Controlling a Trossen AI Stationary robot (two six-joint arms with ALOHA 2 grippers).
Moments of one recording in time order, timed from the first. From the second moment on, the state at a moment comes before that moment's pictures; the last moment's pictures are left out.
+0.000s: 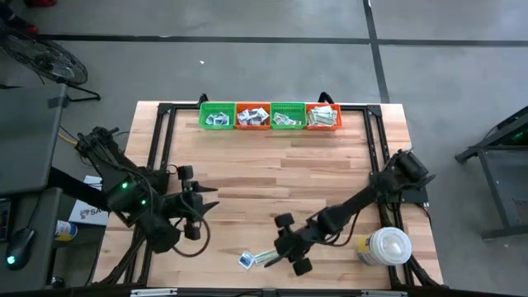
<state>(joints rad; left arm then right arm) -0.77 1.41 1.64 -1.24 -0.91 -0.49 0.53 1.87 1.26 -0.25 0.07 0.17</state>
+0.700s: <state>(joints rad) -0.80 1.41 1.63 -1.27 -0.91 -0.50 0.55 2.05 1.26 -0.04 0.12 0.27</state>
